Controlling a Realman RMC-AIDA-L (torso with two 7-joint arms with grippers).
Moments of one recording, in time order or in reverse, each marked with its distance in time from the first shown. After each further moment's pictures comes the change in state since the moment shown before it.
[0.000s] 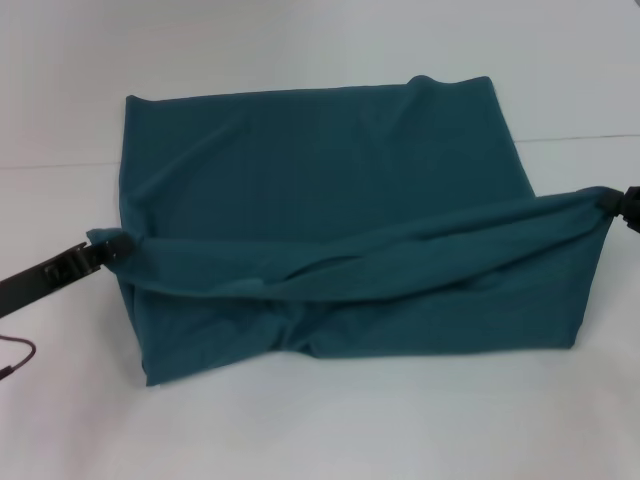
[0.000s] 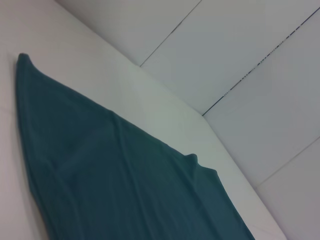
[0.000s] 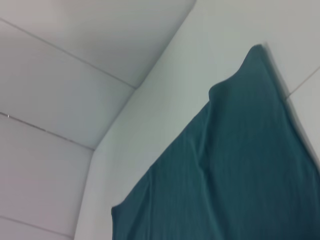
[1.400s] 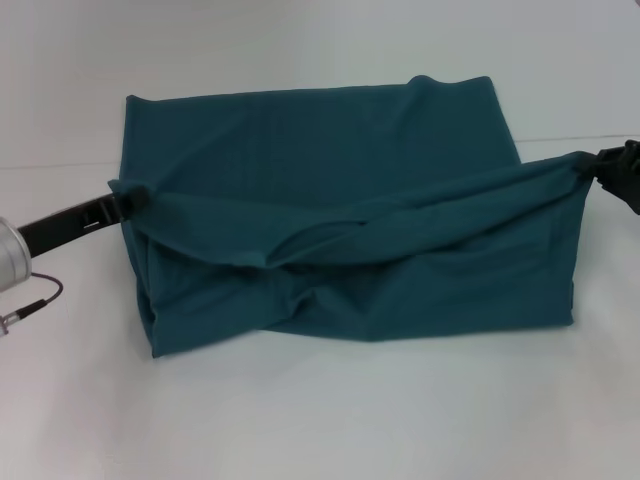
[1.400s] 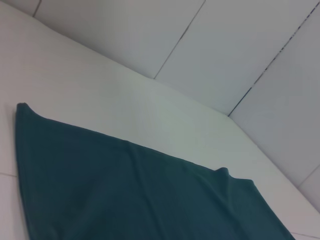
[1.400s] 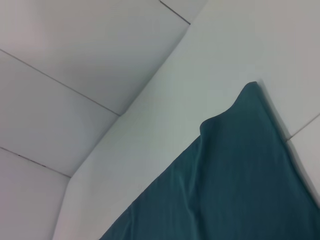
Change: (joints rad) left arm -0.128 0.001 0.089 0.017 0.003 -0.245 0.043; right arm 0.096 0.015 -0.064 0.050 0.042 0.233 -0.022
